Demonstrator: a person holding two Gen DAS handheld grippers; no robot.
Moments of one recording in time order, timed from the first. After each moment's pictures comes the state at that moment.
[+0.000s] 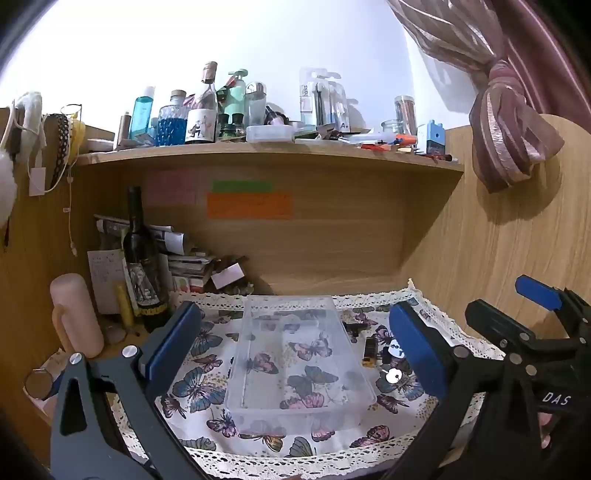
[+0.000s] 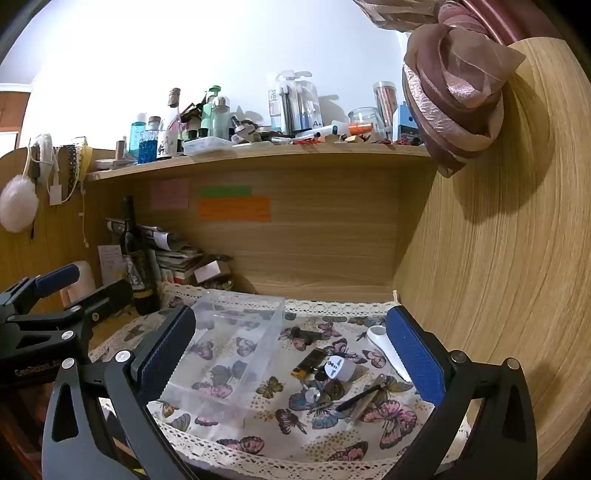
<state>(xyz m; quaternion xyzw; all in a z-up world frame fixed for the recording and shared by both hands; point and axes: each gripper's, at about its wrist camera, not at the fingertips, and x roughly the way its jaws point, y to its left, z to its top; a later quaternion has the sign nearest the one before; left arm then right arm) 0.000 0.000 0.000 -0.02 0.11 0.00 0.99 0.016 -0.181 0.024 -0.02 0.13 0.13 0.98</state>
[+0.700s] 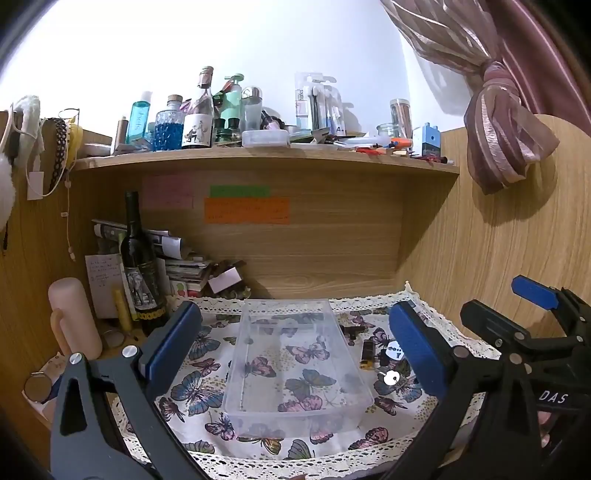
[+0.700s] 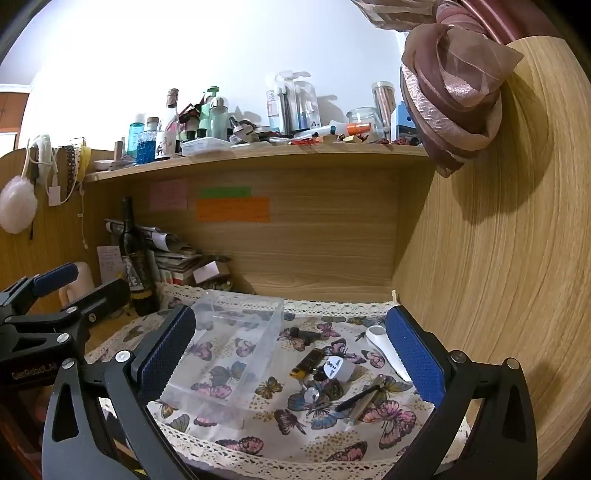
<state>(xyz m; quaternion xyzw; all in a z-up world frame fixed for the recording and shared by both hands) -0.001 -0.001 0.006 -0.02 0.11 0.00 0.99 0.017 -0.182 0.024 -0.02 0.13 0.13 0.98</state>
